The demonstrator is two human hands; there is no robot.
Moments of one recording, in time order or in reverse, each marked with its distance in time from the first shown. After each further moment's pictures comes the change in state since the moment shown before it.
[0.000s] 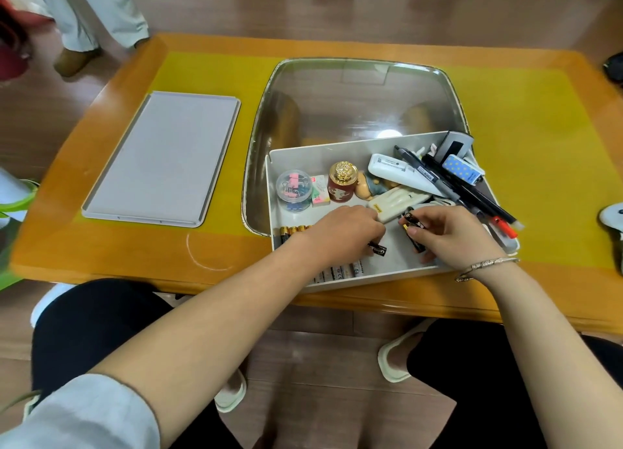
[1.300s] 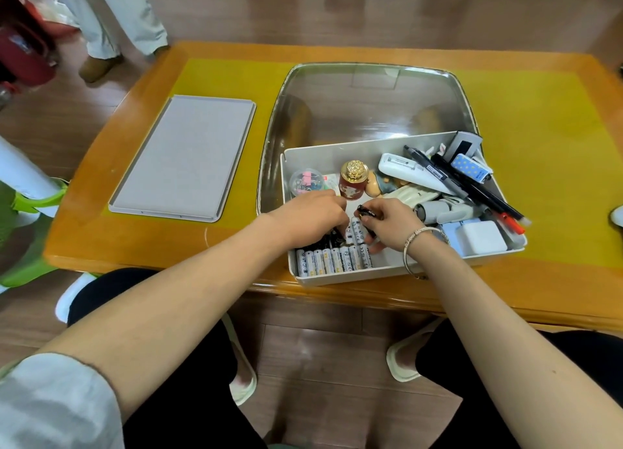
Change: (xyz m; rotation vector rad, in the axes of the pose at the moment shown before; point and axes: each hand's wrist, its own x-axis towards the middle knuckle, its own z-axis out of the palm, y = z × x) left_hand -0.042 -0.045 -0.022 0.169 -0.100 -0.016; right_hand 0.038 -0.034 0.066 0.035 -0.147 0.100
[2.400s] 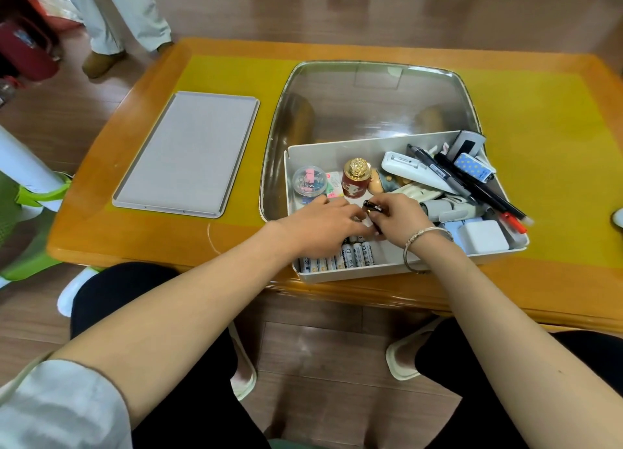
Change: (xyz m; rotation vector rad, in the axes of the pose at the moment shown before) left_hand 0.000 0.019 0.010 -0.027 -0.035 -0.006; right_hand 0.000 0.002 -0.006 -0.251 0.124 -0.090
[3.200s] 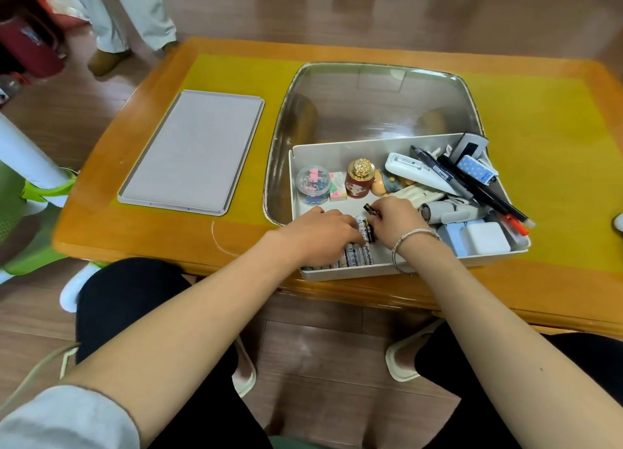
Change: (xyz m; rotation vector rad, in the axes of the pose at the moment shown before) left_hand -0.015 0.011 -0.001 -0.065 -0.066 -0.091; right_hand 0.000 -0.012 0.009 -0.289 0.002 0.059
